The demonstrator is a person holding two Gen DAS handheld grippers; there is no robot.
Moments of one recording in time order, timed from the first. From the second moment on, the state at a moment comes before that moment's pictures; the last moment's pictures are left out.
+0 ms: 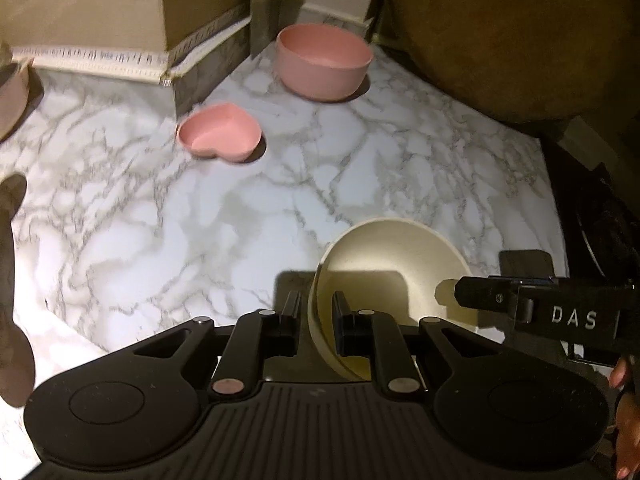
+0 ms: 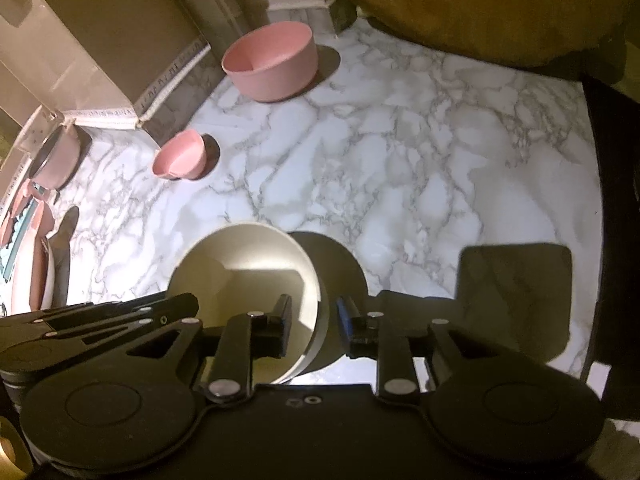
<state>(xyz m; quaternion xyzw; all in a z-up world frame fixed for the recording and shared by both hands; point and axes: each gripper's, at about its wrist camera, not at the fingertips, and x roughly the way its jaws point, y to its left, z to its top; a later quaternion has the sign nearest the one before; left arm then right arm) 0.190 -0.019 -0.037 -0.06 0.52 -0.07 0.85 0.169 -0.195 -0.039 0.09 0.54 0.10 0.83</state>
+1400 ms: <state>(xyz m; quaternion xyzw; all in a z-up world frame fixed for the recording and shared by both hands) 0.378 0.005 -0.012 -0.09 0.42 -0.03 0.90 0.332 -0.197 -0.013 0.11 0.44 0.05 0.89</state>
